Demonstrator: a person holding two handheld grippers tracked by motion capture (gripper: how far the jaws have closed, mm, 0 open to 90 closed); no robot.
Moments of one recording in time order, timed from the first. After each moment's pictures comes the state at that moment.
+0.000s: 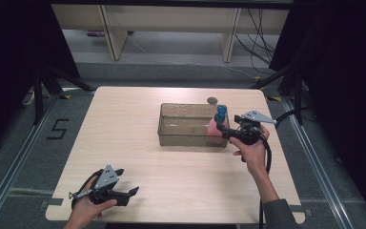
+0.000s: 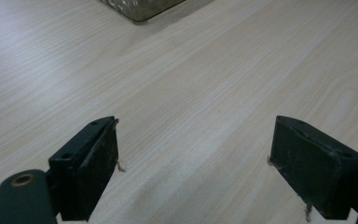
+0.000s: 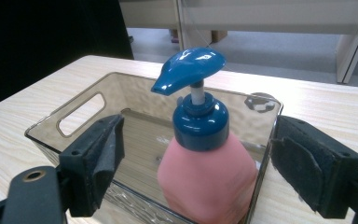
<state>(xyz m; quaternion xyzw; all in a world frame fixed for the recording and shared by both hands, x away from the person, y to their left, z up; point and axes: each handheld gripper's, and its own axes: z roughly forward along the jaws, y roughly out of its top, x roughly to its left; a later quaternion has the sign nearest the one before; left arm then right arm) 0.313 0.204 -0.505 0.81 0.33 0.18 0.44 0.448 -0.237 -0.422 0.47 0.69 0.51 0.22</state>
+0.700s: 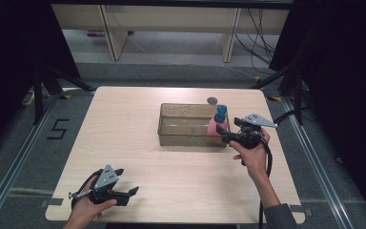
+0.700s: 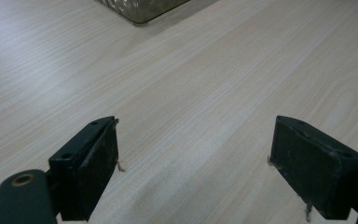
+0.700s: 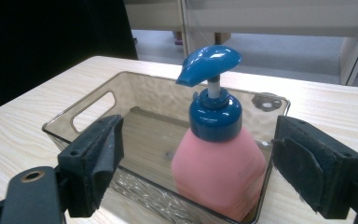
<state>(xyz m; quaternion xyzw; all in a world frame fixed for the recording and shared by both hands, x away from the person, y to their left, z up) 0.313 0.207 -0.503 0.82 0.33 0.19 0.43 0.435 -0.236 -0.421 0.45 0.69 0.51 0.24</state>
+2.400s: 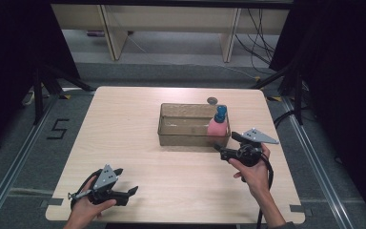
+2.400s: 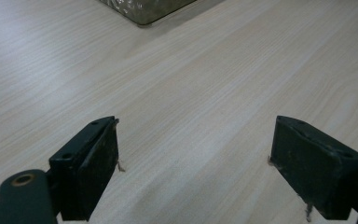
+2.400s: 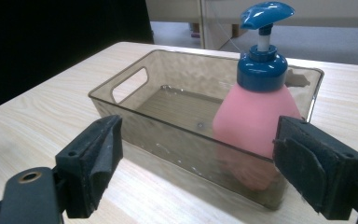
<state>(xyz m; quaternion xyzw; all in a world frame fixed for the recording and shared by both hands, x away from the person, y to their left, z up) 0.312 0.207 -0.503 0.81 0.33 0.19 0.44 0.389 -0.229 -0.431 0.43 0.71 0.52 0.21</state>
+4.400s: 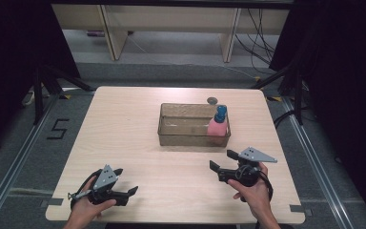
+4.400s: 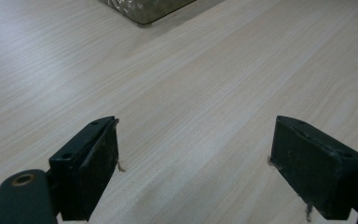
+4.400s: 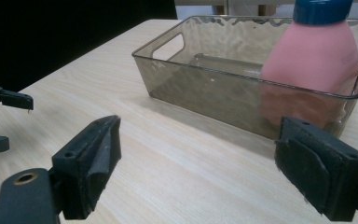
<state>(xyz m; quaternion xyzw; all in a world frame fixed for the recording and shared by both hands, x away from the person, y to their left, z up) 0.312 0.207 -0.503 0.81 0.33 0.19 0.44 0.344 -0.223 -0.453 0.42 0.72 0.53 0.15</state>
